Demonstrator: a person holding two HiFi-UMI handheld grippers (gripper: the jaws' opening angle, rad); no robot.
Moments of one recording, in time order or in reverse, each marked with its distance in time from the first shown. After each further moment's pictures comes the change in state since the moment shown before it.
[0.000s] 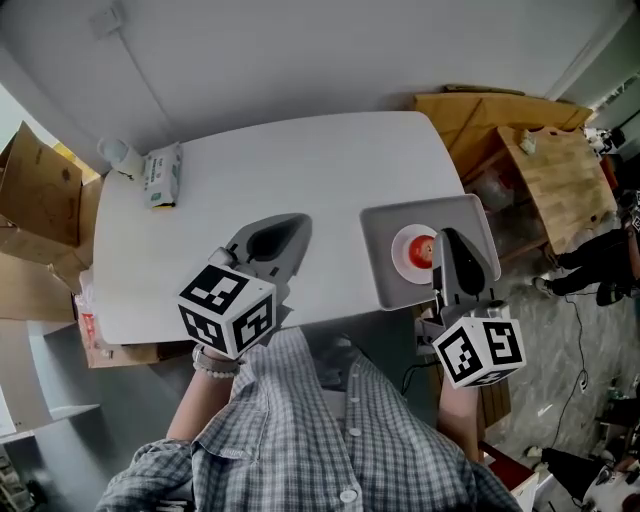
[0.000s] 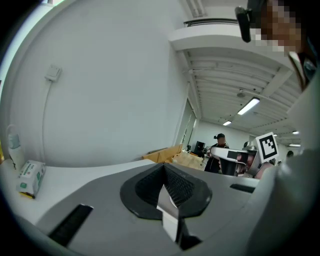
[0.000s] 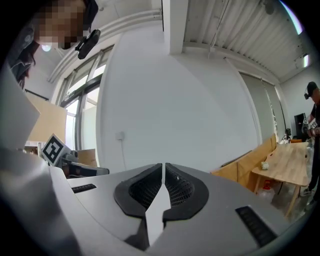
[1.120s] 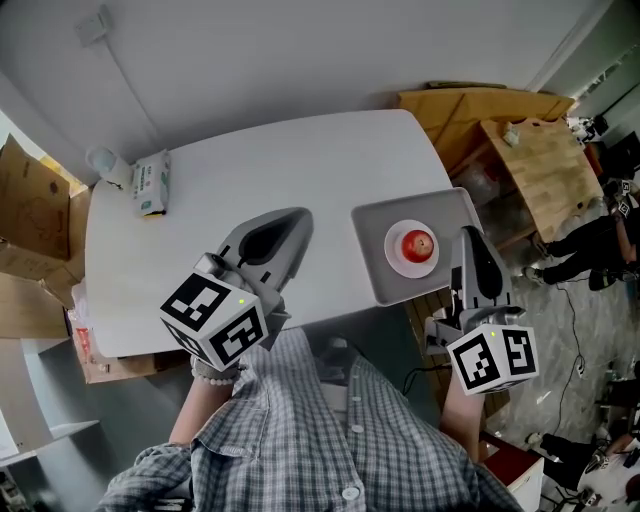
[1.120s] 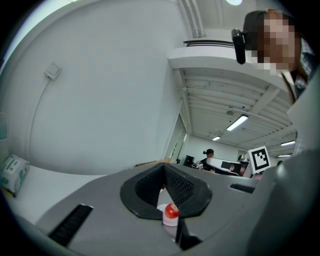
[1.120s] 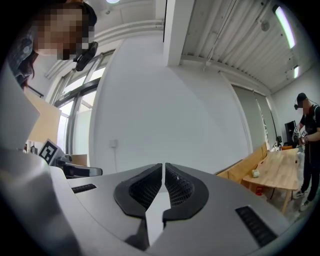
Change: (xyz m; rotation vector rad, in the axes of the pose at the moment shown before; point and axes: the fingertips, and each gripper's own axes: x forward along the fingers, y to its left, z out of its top) left arm -0.016 -0.019 0.035 -0.055 -0.153 -0.134; right arm -0.029 -0.005 0.036 -0.005 -0.101 -0.094
